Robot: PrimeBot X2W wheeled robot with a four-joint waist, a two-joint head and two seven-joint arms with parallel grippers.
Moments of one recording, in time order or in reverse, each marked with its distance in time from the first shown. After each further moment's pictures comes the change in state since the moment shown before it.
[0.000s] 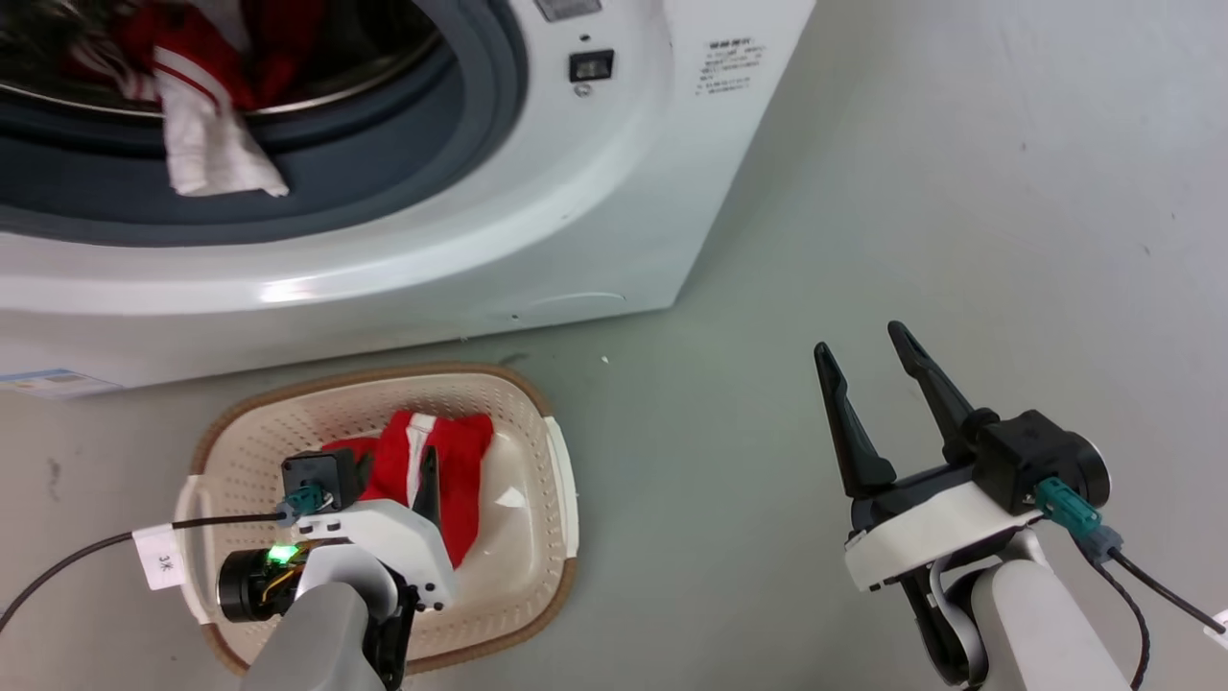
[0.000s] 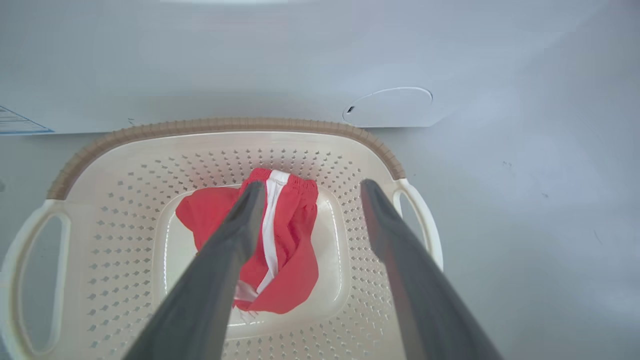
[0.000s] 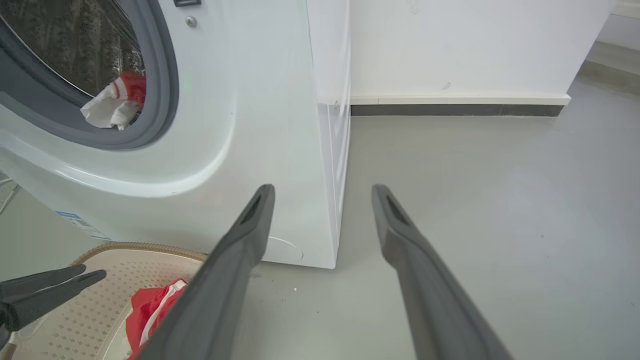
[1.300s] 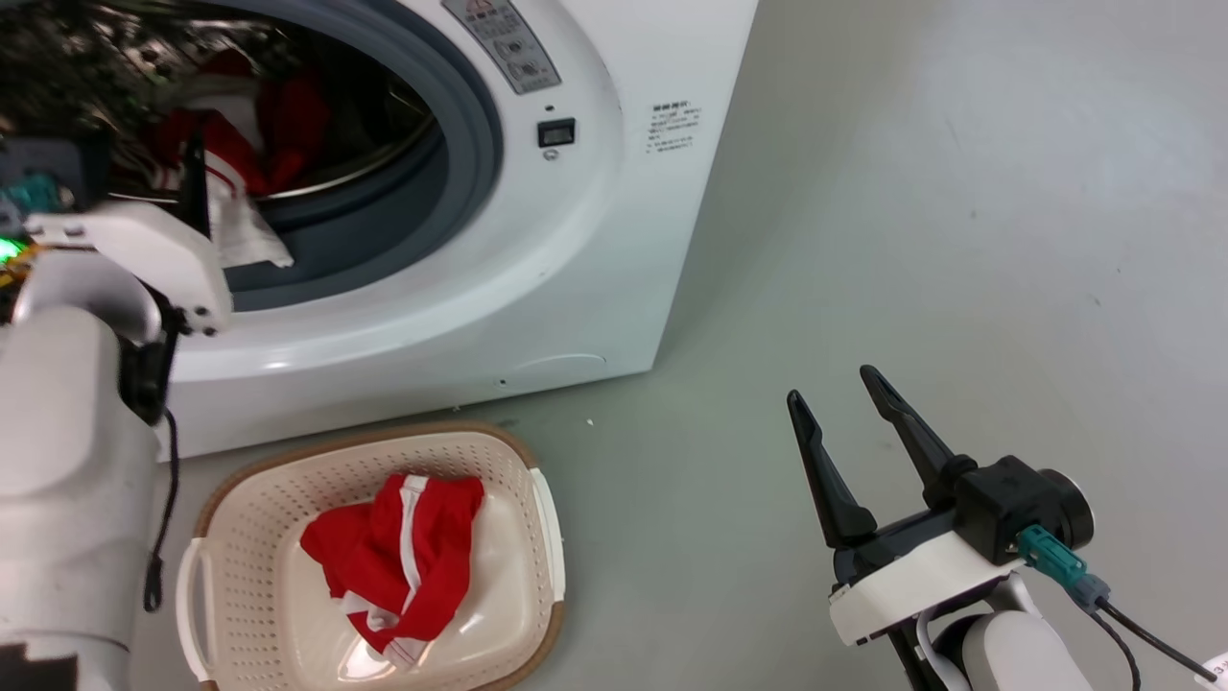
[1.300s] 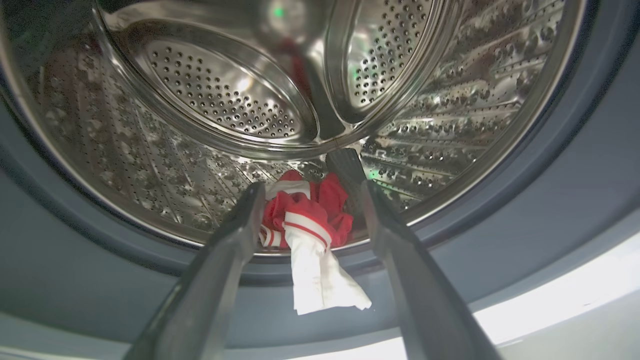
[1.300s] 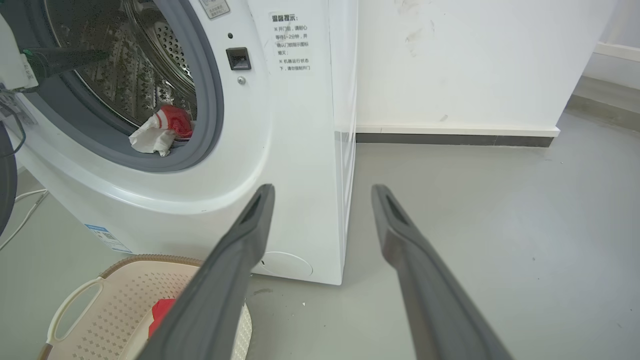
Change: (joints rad) left arm -0.301 0.265 0.111 -0.256 0.182 -0.049 0.194; right arm 0.114 0.000 0.044 -0.136 -0.011 0.000 0.066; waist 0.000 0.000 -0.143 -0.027
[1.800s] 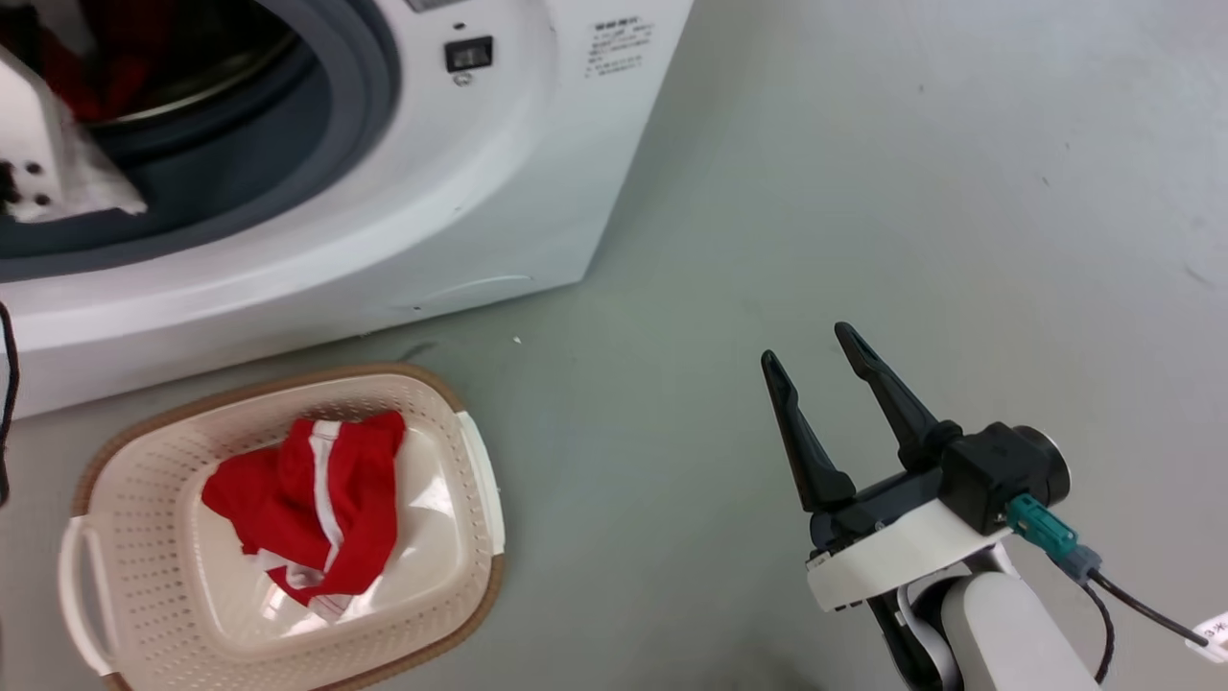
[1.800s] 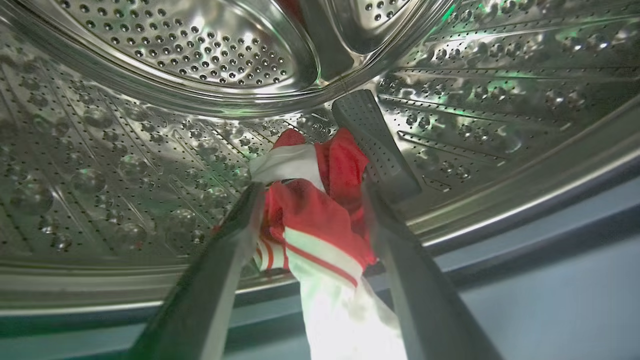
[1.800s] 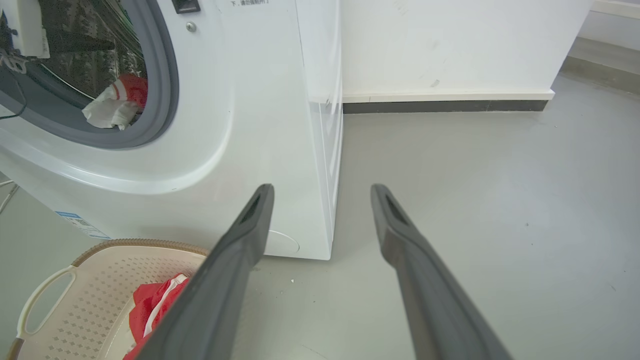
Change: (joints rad) left arm -0.293 0.154 -0.087 0.147 0.031 -0.041 0.231; right arm -0.081 0.000 0.049 0.027 0.040 0.000 -0.044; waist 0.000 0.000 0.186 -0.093
